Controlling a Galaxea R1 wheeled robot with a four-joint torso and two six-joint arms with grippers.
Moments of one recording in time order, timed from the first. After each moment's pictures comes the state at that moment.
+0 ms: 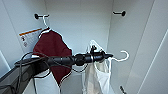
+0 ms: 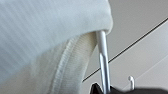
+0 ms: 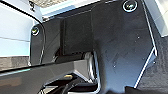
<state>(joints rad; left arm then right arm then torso) 0.09 2.78 -1.38 0.37 -0.05 -1.20 -1.56 3.11 -2.77 -0.27 0.08 0.27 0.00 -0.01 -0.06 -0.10</state>
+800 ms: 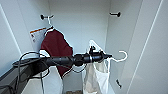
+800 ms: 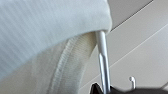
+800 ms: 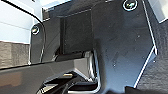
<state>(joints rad) 0.09 2.76 -1.37 0.37 -0.05 -1.20 -1.57 3.11 -2.77 -0.27 0.08 0.27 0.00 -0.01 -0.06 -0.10</state>
